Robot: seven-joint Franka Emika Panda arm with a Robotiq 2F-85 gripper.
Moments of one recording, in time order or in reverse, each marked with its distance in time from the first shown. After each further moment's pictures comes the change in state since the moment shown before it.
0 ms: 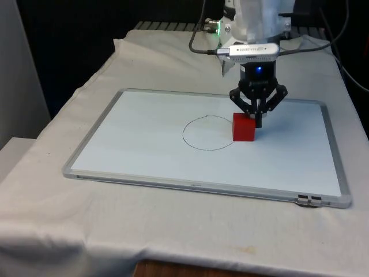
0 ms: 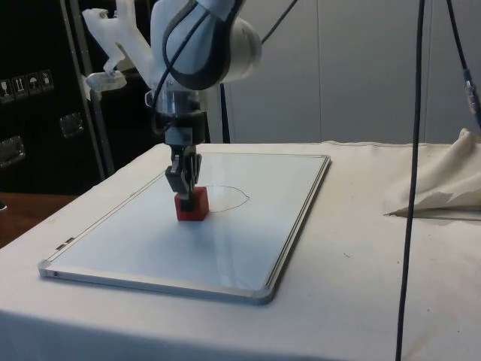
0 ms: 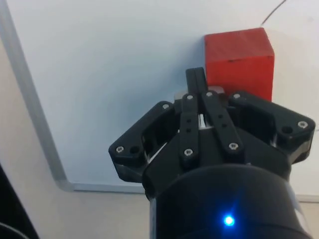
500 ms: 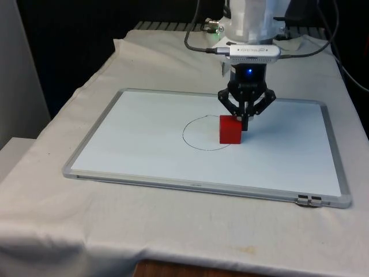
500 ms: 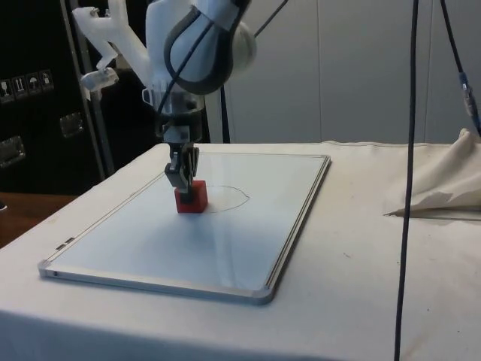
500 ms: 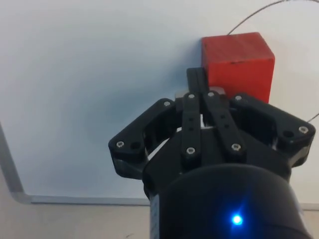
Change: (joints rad) arm 0.001 0.026 -0.037 0.038 -0.129 0.001 0.076
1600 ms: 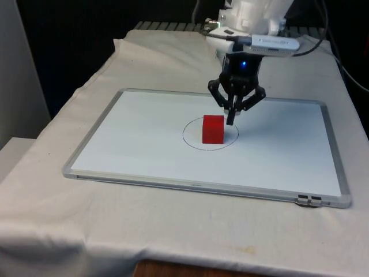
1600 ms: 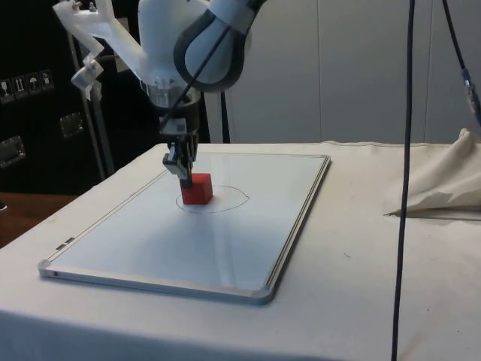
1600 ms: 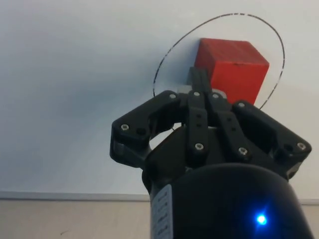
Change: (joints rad) arm 0.011 -0.013 -0.037 0.020 -0.258 -0.017 0.255
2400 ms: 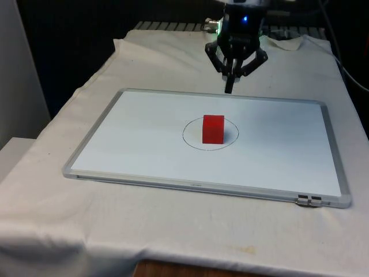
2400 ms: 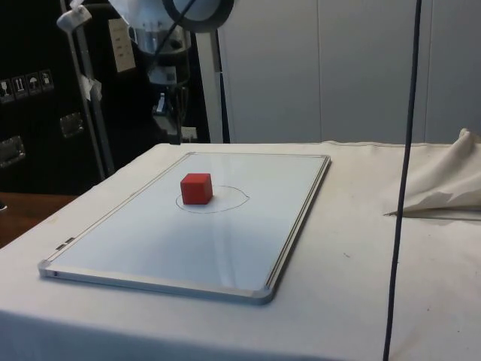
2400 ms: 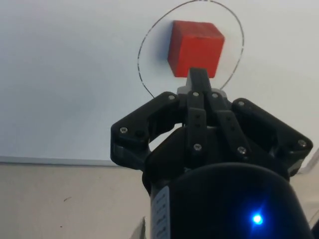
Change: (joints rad) arm 0.005 -0.151 -0.015 0.044 -0.016 -0.172 -0.047
